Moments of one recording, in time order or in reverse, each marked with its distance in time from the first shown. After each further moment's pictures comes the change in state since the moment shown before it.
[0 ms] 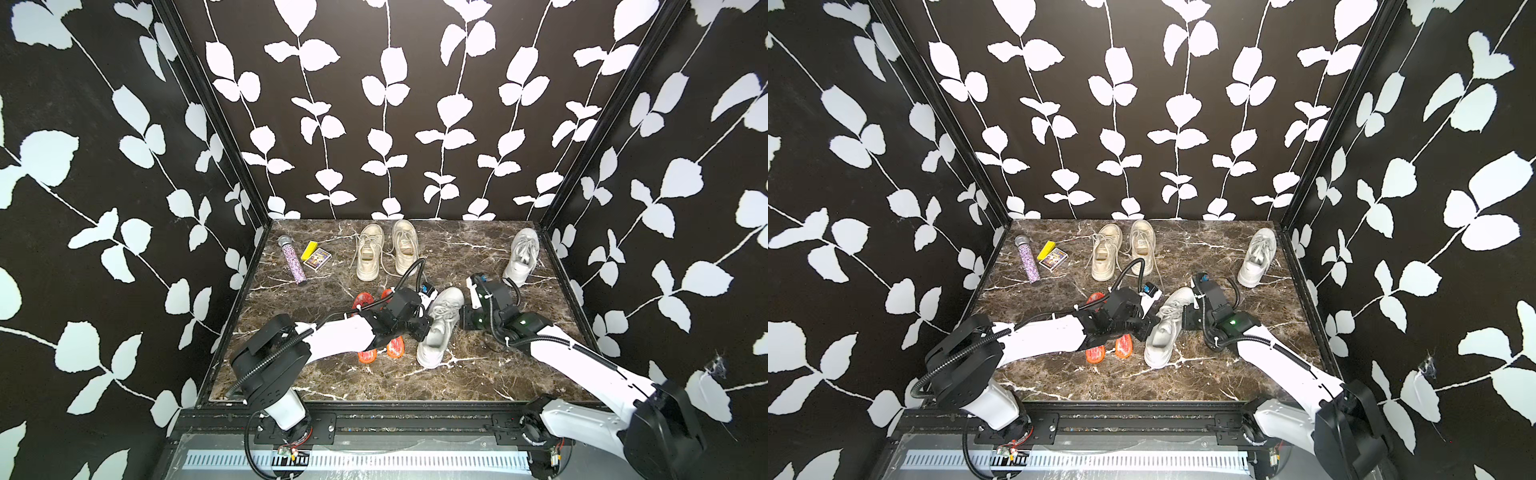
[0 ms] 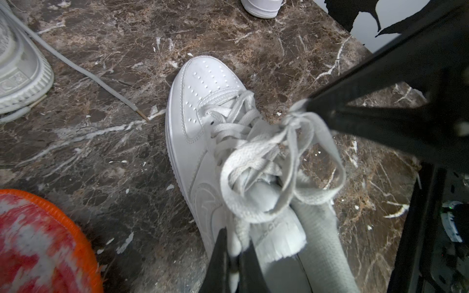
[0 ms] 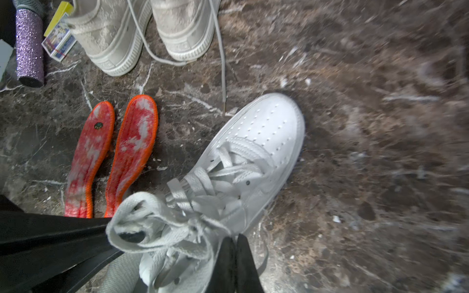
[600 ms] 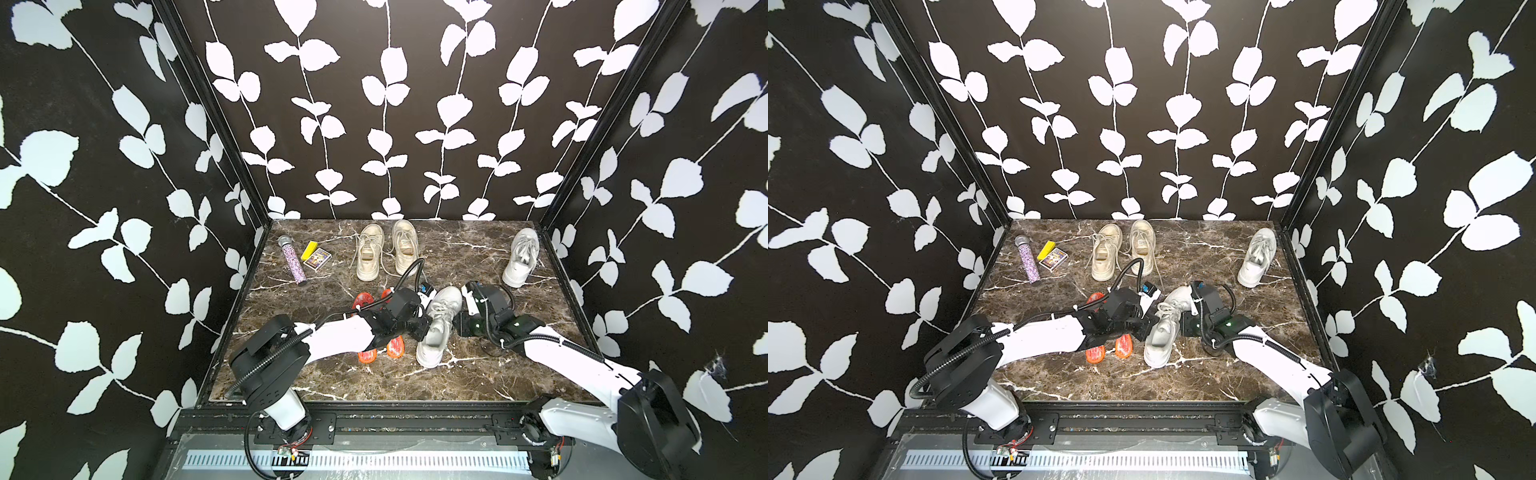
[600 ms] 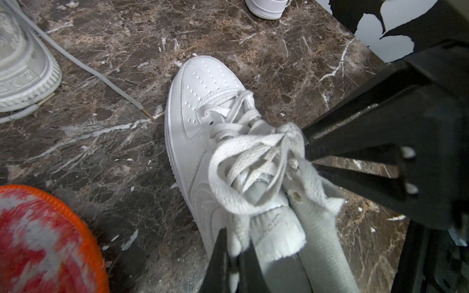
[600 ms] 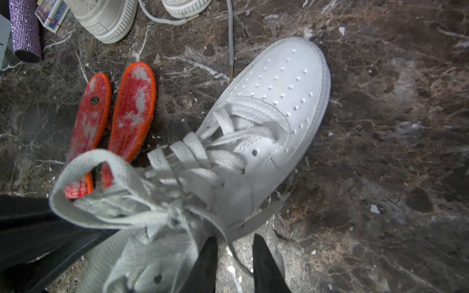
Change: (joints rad) left arm 0.001 -0.005 -0.005 0.000 -0.012 0.000; right arm -0.002 0.029 -0.062 0.042 -0.086 0.014
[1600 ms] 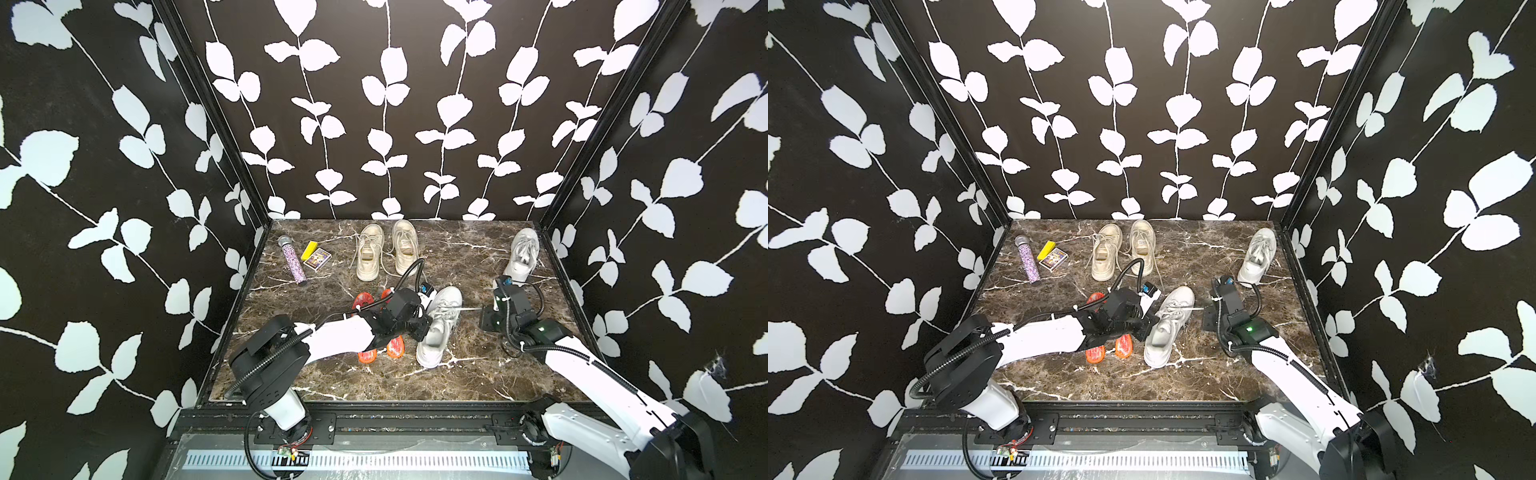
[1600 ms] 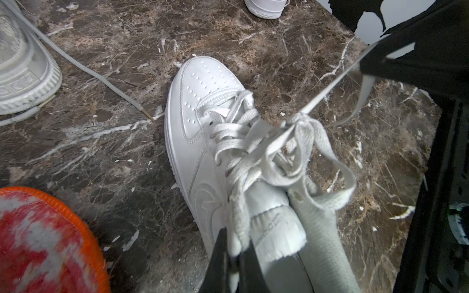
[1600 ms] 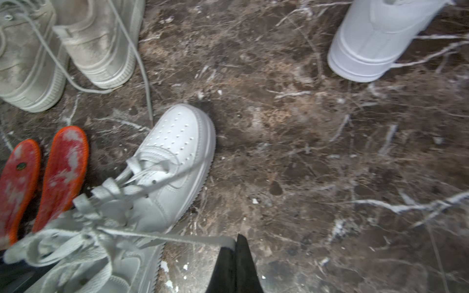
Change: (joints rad) left arm 0.000 0.000 0.000 -0.001 -0.002 0.014; right arm -0.113 -0.189 0.038 -0.191 0.294 0.004
